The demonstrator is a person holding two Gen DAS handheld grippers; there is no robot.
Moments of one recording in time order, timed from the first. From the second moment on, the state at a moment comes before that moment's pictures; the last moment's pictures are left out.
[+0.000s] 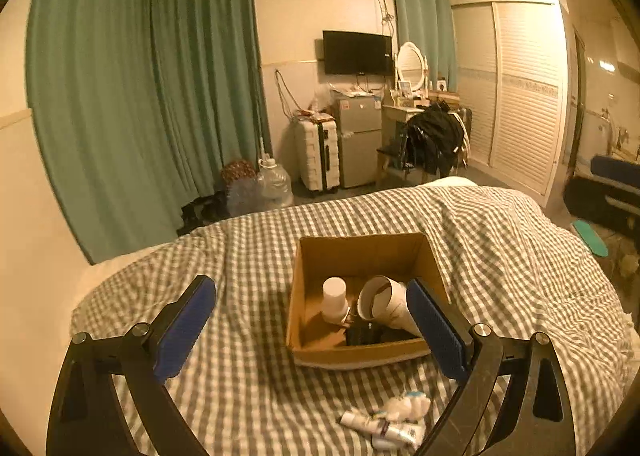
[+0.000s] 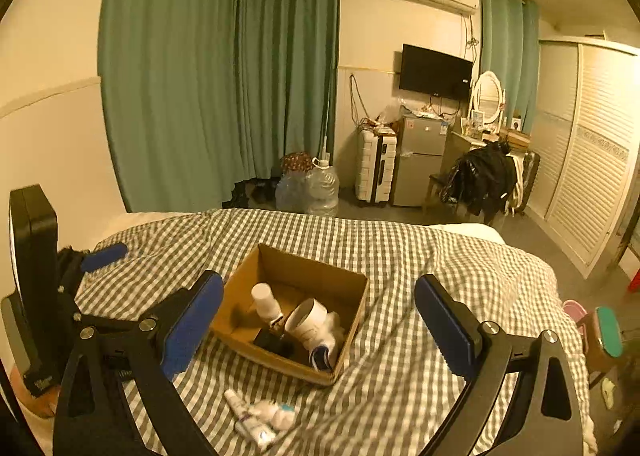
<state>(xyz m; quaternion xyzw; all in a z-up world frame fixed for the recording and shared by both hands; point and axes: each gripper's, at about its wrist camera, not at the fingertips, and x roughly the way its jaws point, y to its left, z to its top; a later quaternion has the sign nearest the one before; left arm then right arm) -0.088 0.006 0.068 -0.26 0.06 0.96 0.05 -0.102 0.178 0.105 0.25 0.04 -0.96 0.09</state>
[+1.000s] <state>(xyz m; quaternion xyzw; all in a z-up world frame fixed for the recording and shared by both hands) 0.010 -0.036 -0.115 -0.42 0.06 0.91 -0.04 -0.005 0.096 -0.150 0.50 0.08 -0.85 0.16</state>
